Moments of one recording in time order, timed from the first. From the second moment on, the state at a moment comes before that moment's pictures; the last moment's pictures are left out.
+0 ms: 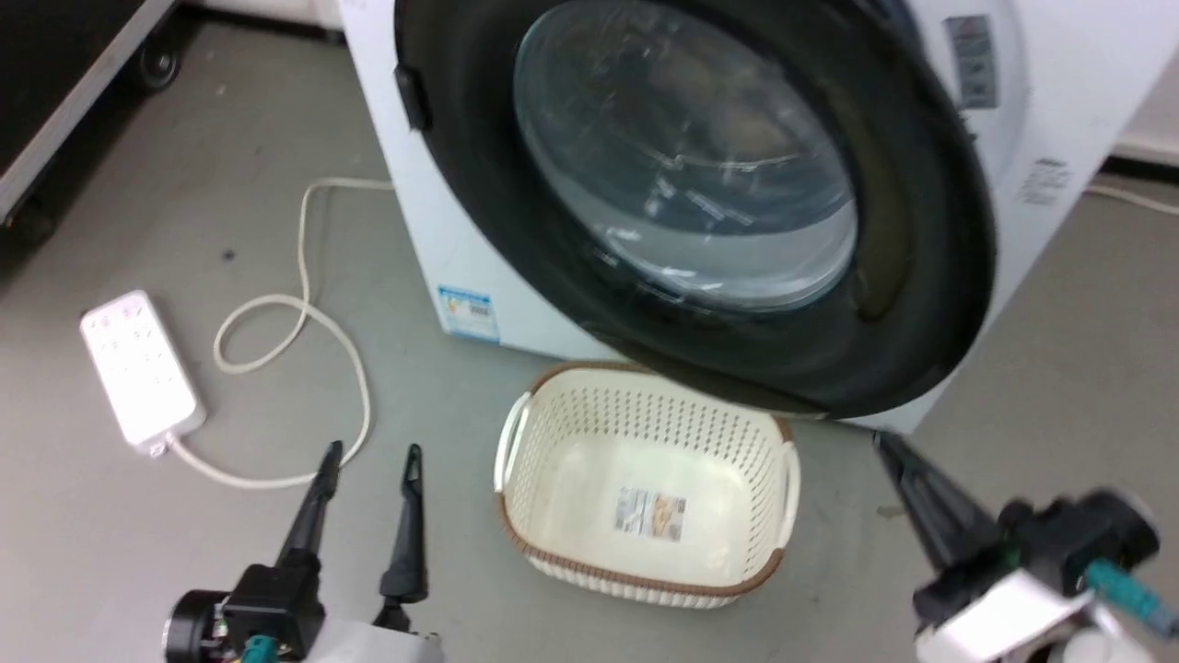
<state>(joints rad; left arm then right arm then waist) 0.04 0.09 -0.09 -0.04 -0.13 0.00 -0.26 -0.06 -0.30 0.24 0.07 0.20 0.13 -0.26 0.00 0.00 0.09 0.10</state>
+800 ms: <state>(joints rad) -0.08 0.05 -0.22 -0.05 -0.17 0.05 -0.26 -0.69 -0.58 0.13 0.53 0.42 0.13 -0.11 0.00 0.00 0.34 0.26</state>
